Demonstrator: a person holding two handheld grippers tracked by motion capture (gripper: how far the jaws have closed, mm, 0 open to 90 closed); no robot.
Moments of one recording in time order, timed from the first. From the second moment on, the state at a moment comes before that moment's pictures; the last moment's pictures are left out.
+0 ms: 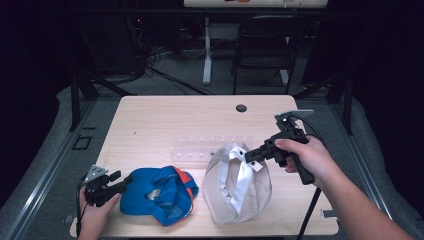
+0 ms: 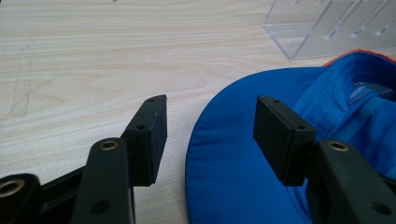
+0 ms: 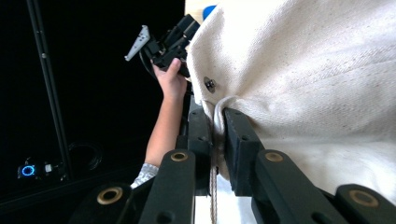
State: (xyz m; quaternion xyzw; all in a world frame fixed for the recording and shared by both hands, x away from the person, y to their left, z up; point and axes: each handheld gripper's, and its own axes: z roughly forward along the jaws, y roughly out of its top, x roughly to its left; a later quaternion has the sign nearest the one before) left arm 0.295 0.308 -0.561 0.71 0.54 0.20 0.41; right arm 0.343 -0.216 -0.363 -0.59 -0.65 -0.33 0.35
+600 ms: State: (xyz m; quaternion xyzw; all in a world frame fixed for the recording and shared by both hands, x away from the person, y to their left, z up) left arm 0.296 0.307 -0.561 0.71 0.54 0.20 0.41; right arm 0.355 -0.232 -0.322 -0.59 -0.62 -0.40 0.33
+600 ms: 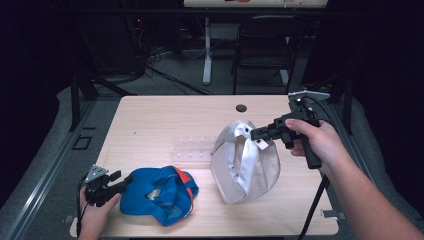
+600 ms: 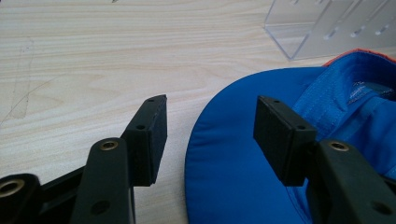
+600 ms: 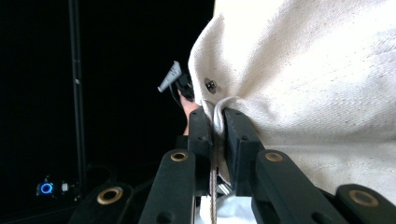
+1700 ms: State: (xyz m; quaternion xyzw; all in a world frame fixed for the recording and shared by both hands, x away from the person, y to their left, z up) left arm 0.296 0.310 -0.559 0.71 0.54 0.20 0.41; right arm 0.414 -0.175 -0.291 -0.60 -0.59 -0.45 0.30
